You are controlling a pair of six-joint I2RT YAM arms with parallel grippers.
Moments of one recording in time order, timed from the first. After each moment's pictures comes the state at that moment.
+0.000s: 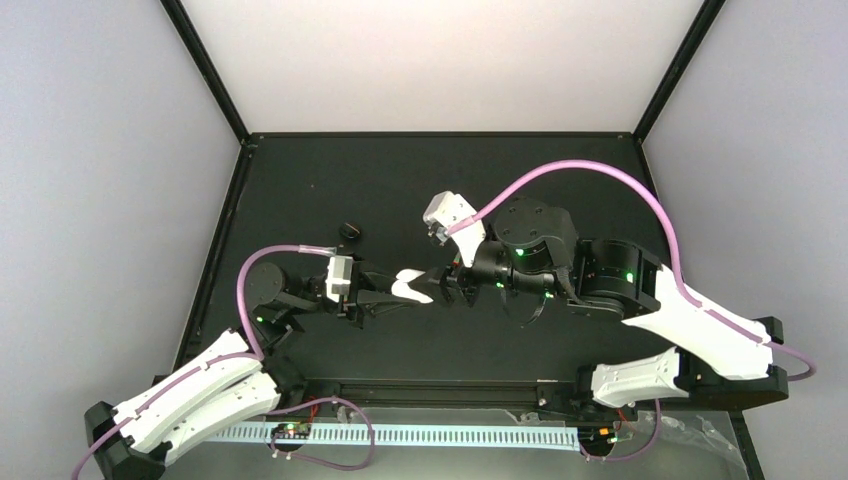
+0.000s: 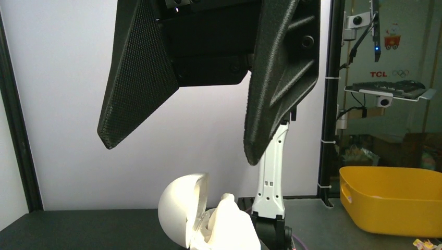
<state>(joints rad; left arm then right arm) -0.79 0.67 0.57 0.46 0.76 -0.23 1.28 1.22 1.70 -0.86 0.11 0.11</state>
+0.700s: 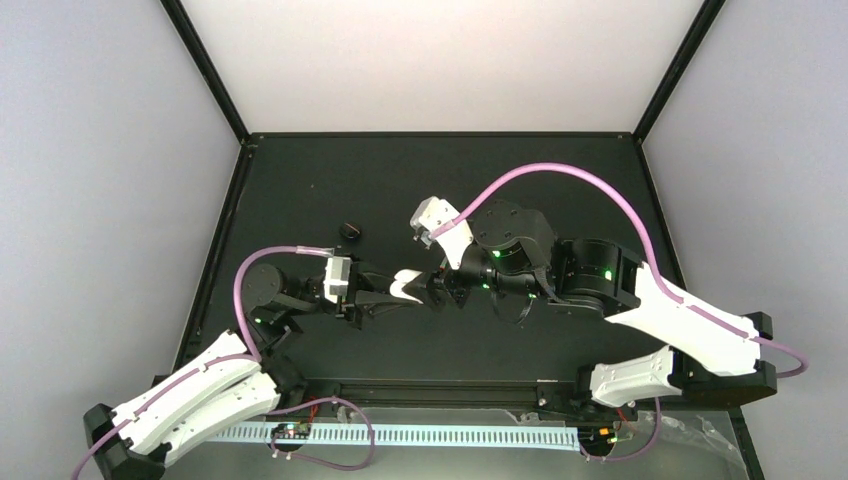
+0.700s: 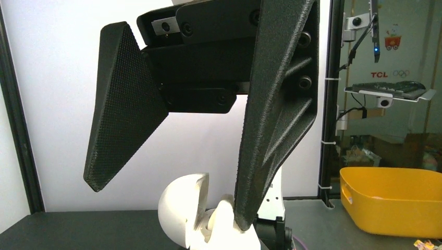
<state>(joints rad) -0.79 0.65 0.57 0.46 0.76 -0.23 1.28 1.27 1.69 -0.88 0.13 0.11</state>
